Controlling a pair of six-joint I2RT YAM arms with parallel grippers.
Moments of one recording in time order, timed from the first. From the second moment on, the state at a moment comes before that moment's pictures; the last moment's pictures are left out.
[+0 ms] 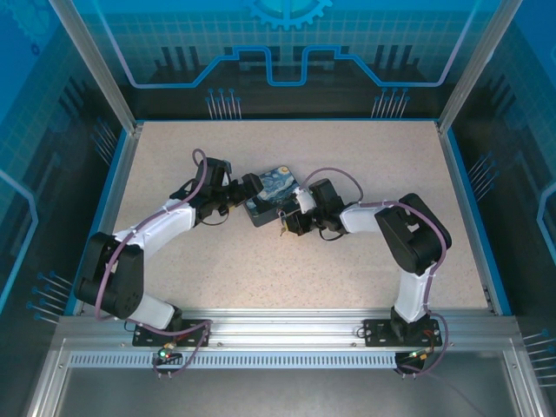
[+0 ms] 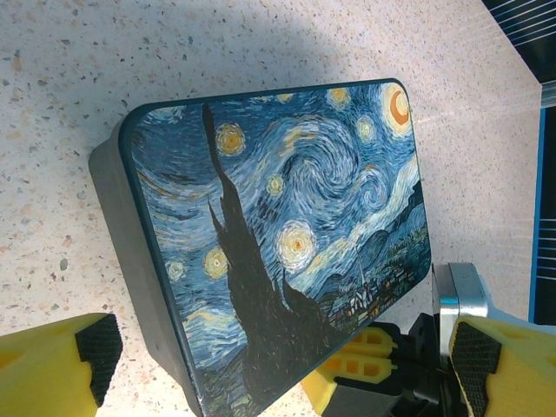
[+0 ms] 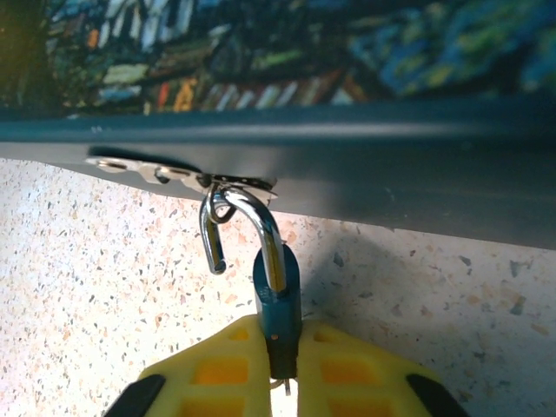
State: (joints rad) left arm -0.31 1.49 0.93 -0.21 0.24 -0.84; right arm 0.54 1.88 0.92 0.09 -0.48 0.22
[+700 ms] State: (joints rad) left arm -0.37 1.58 1.03 -0.45 -0.09 -0.68; right arm 0.54 1.86 0.94 0.06 -0.49 0.51
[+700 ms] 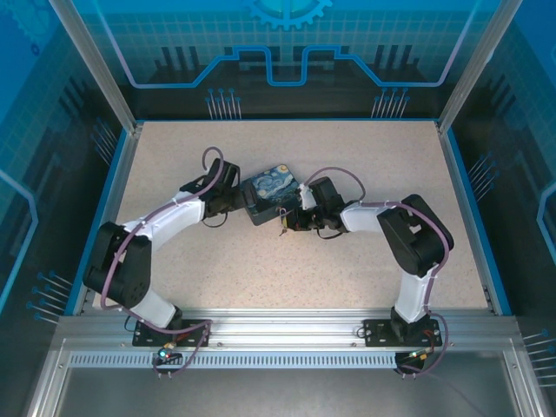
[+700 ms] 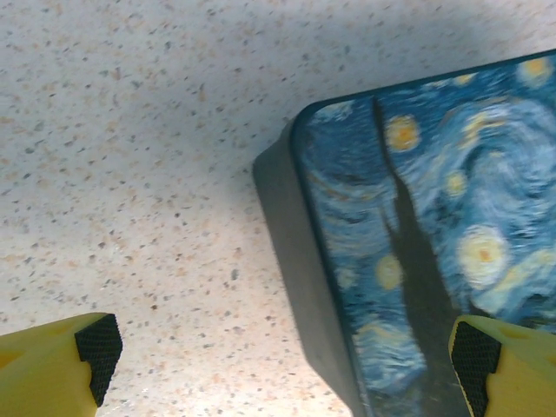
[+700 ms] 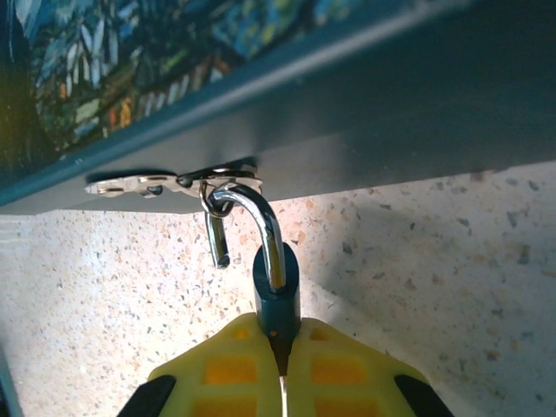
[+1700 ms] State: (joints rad) left arm -0.42 1.66 1.03 -0.35 -0.14 -0.70; right arm 0.60 1.94 0.83 0.51 -0.33 1.28
